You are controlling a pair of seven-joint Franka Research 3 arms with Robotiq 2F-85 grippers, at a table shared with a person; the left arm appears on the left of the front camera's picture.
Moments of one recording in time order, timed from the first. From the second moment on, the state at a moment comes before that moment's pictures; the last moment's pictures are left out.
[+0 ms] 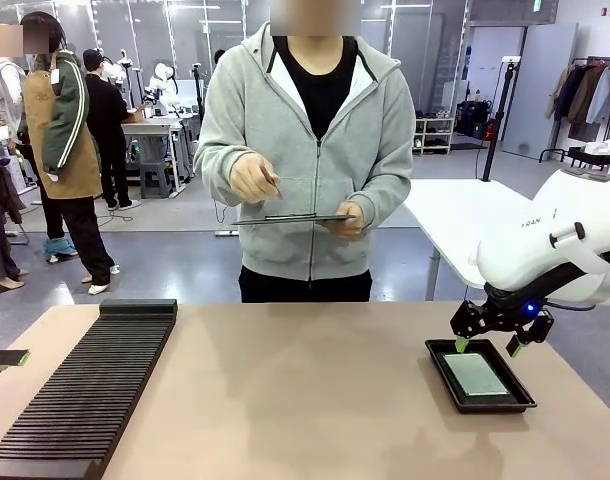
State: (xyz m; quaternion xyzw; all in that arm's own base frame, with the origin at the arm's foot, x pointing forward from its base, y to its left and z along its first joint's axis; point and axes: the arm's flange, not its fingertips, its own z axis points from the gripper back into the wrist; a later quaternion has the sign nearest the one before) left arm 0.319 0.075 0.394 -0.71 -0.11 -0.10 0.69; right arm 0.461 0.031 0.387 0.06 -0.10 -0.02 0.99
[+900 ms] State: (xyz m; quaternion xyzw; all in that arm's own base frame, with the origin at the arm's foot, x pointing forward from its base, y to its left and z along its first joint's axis) left arm 0.319 0.075 0.394 -0.71 -0.11 -0.10 0.69; right arm 0.461 0.031 0.387 0.06 -0.10 -0.02 0.99
